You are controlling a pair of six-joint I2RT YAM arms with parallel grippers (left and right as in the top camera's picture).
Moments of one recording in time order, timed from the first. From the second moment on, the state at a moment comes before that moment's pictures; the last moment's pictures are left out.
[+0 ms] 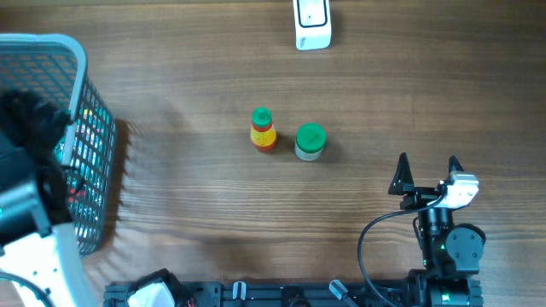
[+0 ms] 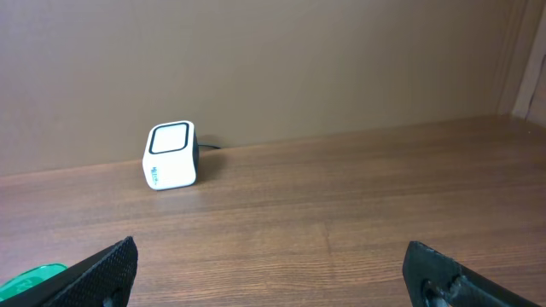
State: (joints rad) left arm 0.44 1.10 1.34 -0.91 -0.34 -0.51; right arm -0.02 0.03 0.01 0.00 0.01 0.12
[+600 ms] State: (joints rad) left arm 0.81 1.67 1.34 -0.82 0.03 -0.33; right arm -0.02 0.03 0.01 0.00 0.01 0.11
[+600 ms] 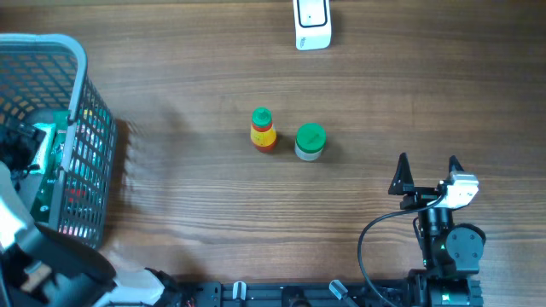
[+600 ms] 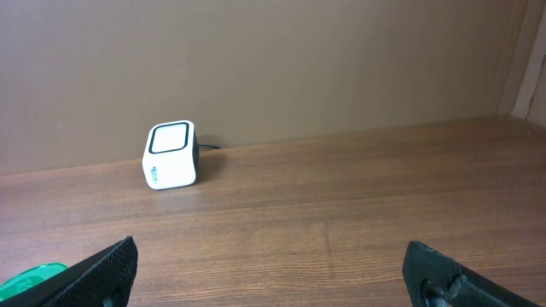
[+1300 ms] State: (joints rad) left arm 0.81 1.92 1.31 -0.80 0.03 -0.15; right arm -0.02 0.03 0.01 0.00 0.01 0.11
